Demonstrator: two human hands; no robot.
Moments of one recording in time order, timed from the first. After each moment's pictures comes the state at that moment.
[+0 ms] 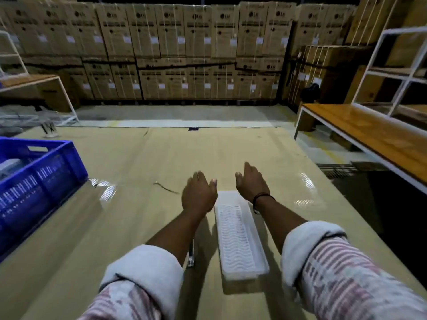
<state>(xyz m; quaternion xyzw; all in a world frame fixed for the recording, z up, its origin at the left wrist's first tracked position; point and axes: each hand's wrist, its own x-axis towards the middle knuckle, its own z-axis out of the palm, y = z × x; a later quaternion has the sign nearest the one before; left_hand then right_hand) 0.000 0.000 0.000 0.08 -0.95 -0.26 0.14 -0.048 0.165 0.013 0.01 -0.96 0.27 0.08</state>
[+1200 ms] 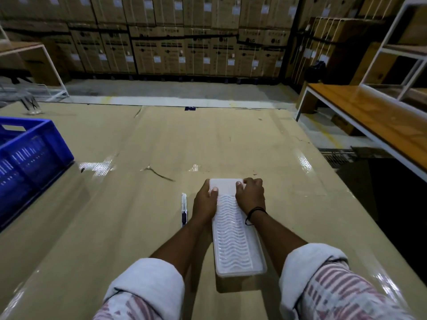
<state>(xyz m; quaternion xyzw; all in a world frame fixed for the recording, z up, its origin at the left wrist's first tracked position) -0.009 0.023 -0.080 0.07 -0.78 -0.62 0.05 -0.035 0.164 -0.056 -0.11 -0.93 0.36 0.05</state>
